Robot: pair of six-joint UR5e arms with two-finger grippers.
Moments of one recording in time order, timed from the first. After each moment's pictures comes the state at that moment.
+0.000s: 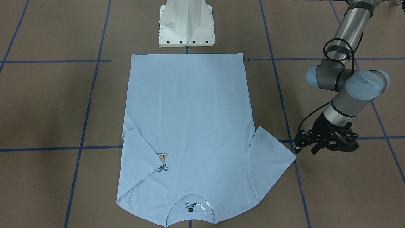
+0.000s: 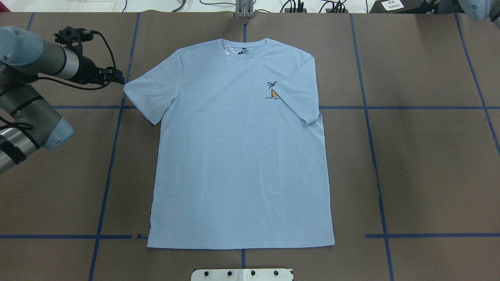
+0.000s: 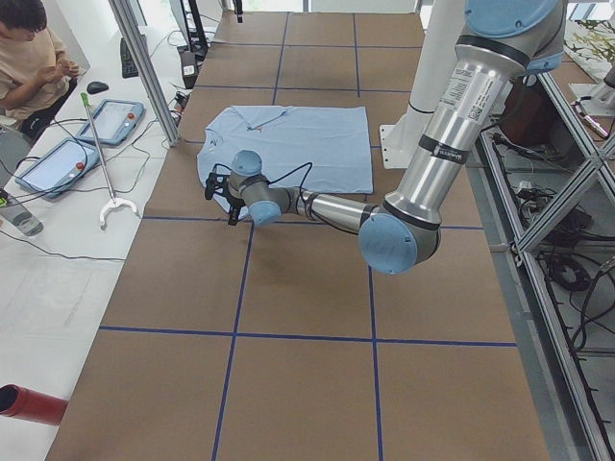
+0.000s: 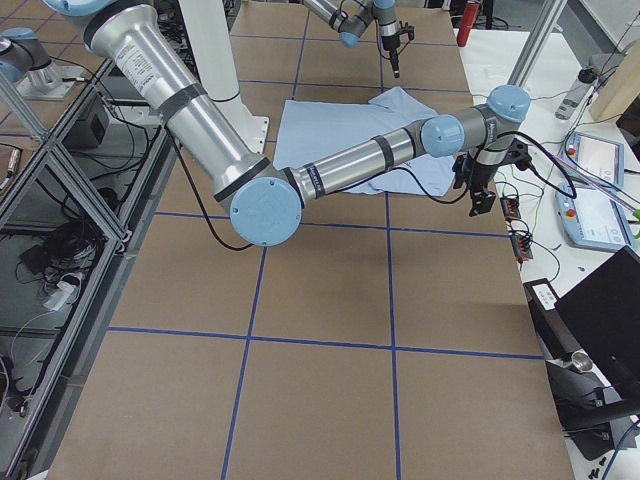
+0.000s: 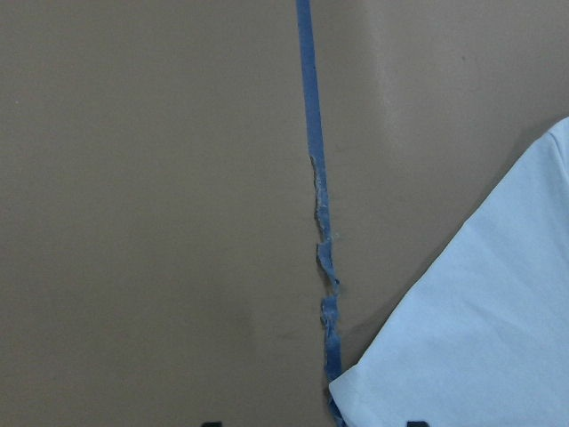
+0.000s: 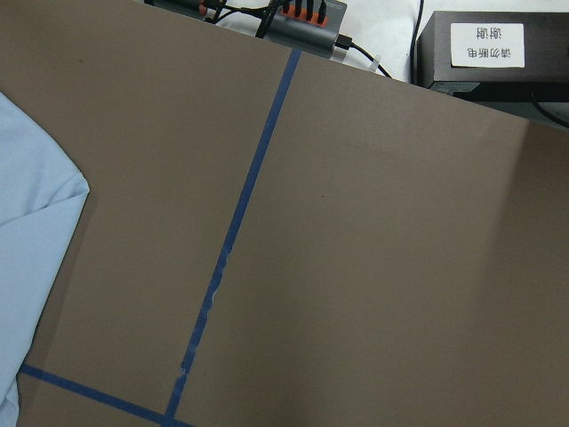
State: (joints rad) left arm -0.94 -2.00 -1.26 -2.40 -2.01 -1.01; right arm 1.35 -0.89 1.30 -1.66 2.34 0.07
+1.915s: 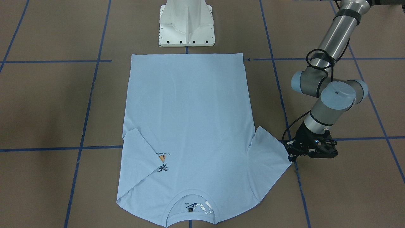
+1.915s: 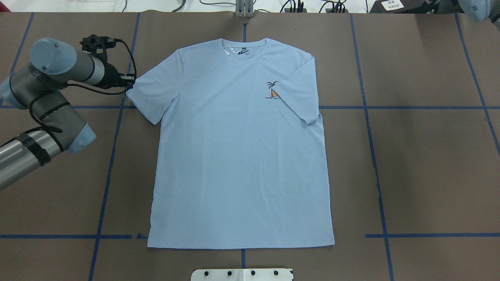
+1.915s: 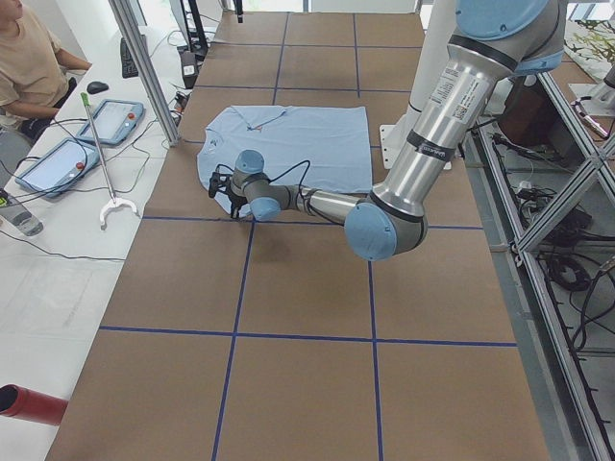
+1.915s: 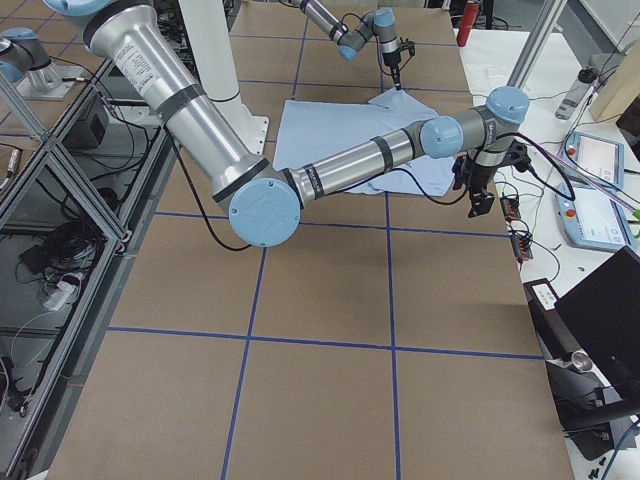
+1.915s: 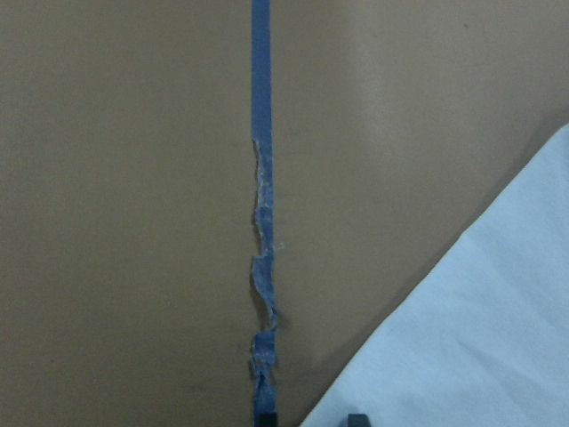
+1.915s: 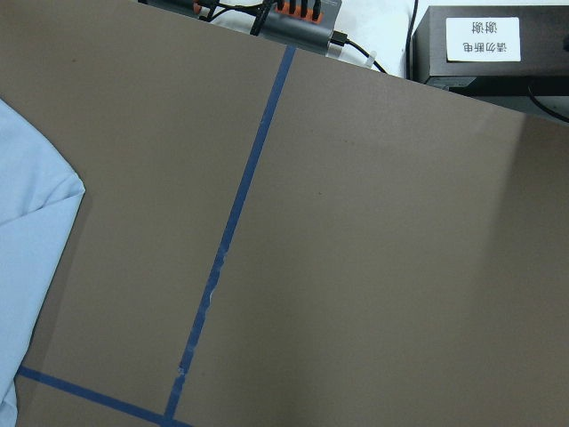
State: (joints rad) left arm -0.88 -2.08 -1.18 -2.40 -1.93 -1.03; right arm 1.35 -0.90 1.30 -1.66 2.34 0.09
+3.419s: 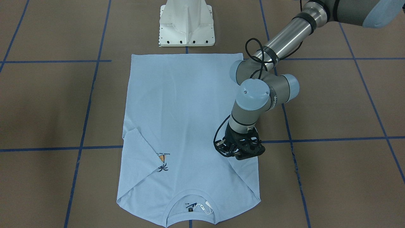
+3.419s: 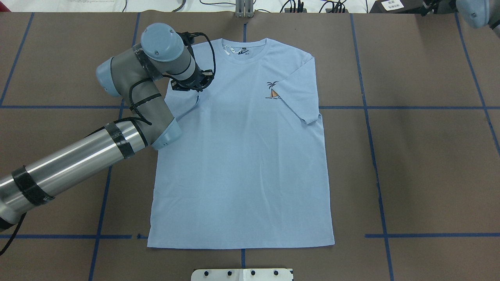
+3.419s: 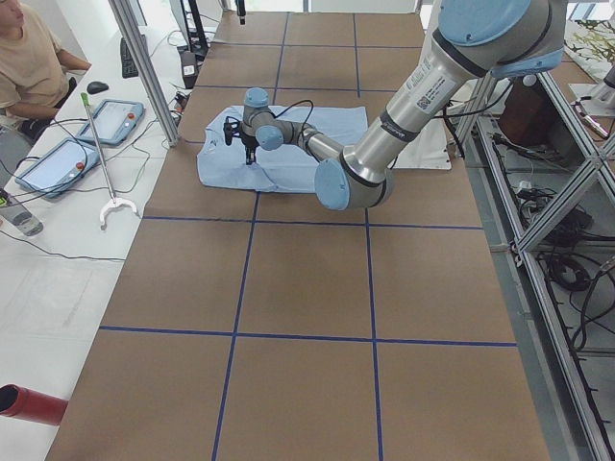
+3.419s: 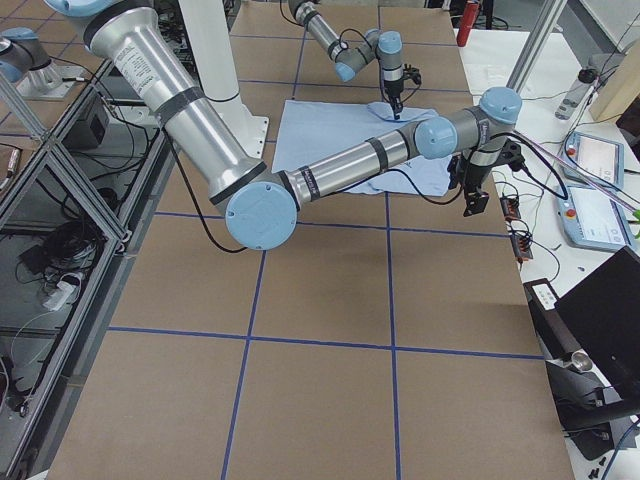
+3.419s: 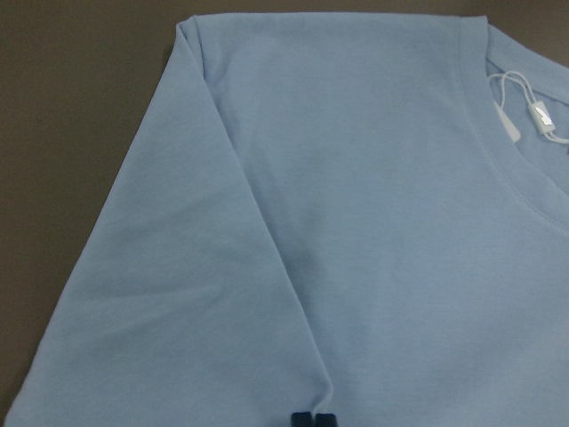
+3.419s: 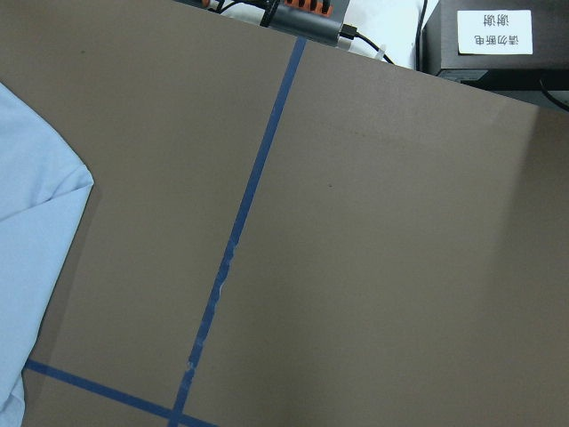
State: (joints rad) left arm -0.74 -2.41 -1.13 -2.04 -1.89 -1.33; right arm 1.33 -0.92 1.34 -1.65 2.34 0.12
